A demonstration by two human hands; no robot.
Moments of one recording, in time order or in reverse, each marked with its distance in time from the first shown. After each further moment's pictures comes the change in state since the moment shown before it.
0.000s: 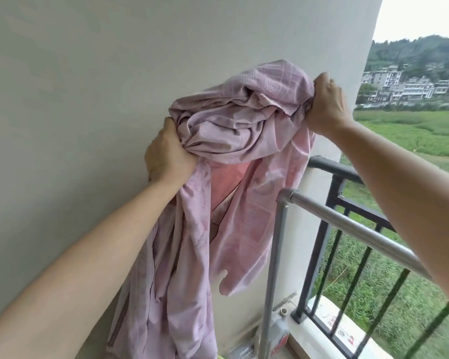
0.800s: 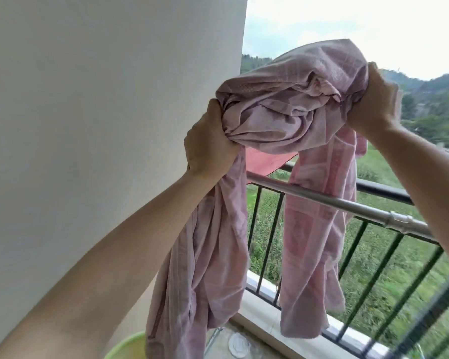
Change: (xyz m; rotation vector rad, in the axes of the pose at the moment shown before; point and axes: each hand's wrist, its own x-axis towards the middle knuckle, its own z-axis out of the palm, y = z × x) left_hand -0.131 0.176 -0.077 -0.689 -0.059 0.342; right_hand -0.183 0.057 -0.286 -0.401 0.430 0.076
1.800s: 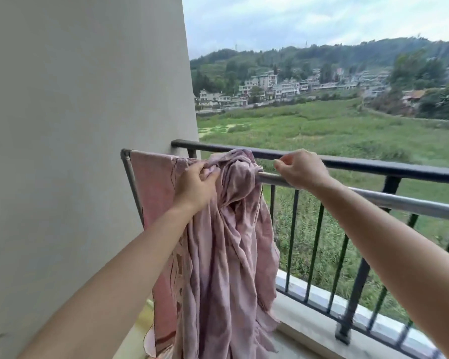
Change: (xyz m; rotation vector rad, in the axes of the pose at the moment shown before) left_hand -0.181 0.285 0.082 -0.077 -0.419 -0.473; right_hand -0.164 0.214 -0.203 0.071 -0.703 0.202
